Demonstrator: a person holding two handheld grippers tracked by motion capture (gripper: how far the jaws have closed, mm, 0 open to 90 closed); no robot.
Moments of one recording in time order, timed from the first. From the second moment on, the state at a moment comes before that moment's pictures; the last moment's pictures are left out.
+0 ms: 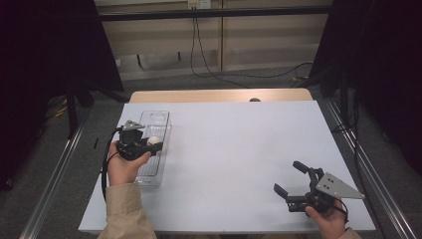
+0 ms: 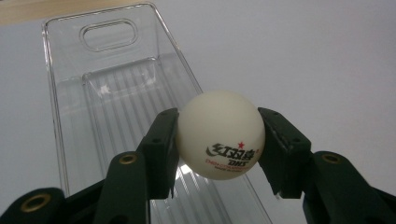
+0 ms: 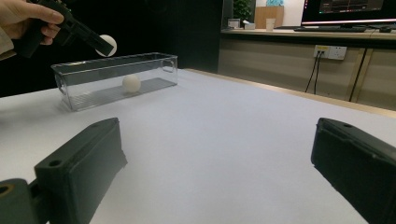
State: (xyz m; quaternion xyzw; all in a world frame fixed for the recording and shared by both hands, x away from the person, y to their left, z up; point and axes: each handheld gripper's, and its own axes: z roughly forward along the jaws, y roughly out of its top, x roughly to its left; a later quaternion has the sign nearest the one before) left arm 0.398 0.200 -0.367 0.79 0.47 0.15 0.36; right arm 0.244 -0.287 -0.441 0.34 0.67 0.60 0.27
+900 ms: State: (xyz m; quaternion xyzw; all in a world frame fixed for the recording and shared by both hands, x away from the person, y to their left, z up) left arm 0.403 0.207 -0.379 0.79 0.48 0.17 0.34; right arm 0.243 -0.287 -0.440 0.34 0.67 0.60 0.27
